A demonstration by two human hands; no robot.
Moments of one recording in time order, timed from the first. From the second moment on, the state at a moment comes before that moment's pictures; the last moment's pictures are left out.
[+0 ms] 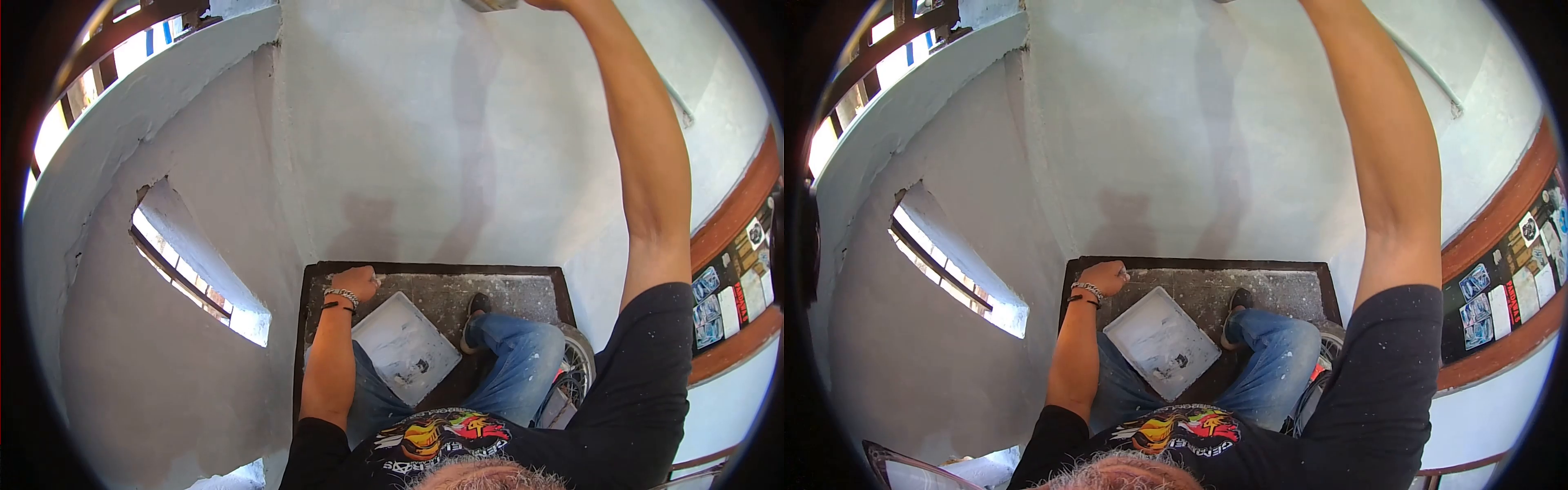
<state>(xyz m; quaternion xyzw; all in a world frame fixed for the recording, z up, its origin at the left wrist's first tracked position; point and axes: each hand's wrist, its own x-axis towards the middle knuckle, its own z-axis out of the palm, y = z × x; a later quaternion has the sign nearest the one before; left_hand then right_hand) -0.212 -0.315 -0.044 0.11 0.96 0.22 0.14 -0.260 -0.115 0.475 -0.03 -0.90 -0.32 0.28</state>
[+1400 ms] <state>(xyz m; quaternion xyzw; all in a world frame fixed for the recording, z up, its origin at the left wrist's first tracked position) -0.209 -0.322 -0.045 0.12 0.96 0.22 0.15 -0.359 -0.129 0.337 0.17 -0.54 0.80 0.21</state>
